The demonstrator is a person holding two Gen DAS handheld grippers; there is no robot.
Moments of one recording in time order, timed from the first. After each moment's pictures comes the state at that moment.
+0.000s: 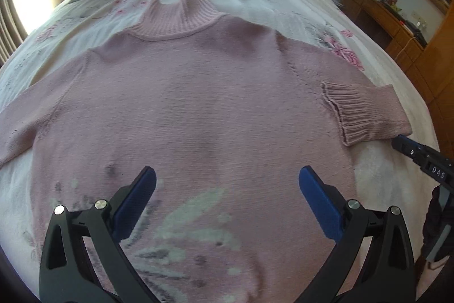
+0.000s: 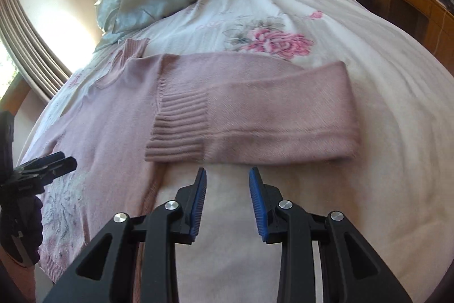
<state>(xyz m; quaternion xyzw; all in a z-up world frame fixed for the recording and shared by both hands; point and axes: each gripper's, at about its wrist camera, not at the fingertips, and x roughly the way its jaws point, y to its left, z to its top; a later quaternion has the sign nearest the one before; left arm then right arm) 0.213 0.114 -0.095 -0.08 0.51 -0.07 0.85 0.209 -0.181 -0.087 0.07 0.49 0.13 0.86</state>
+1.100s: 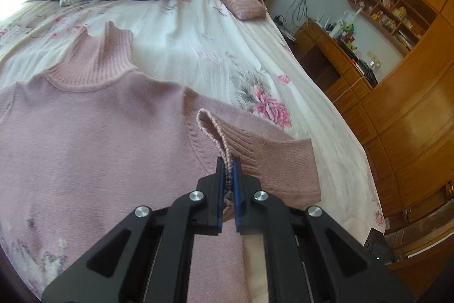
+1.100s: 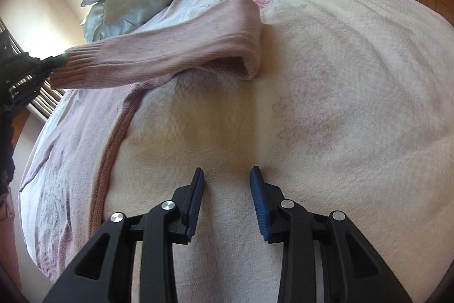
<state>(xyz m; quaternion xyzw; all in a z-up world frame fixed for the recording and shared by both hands) 0.261 0.106 -0.034 -0.20 0.43 -0.13 0.87 0.159 -0.217 -0.144 0.14 0.48 0.11 0.86</state>
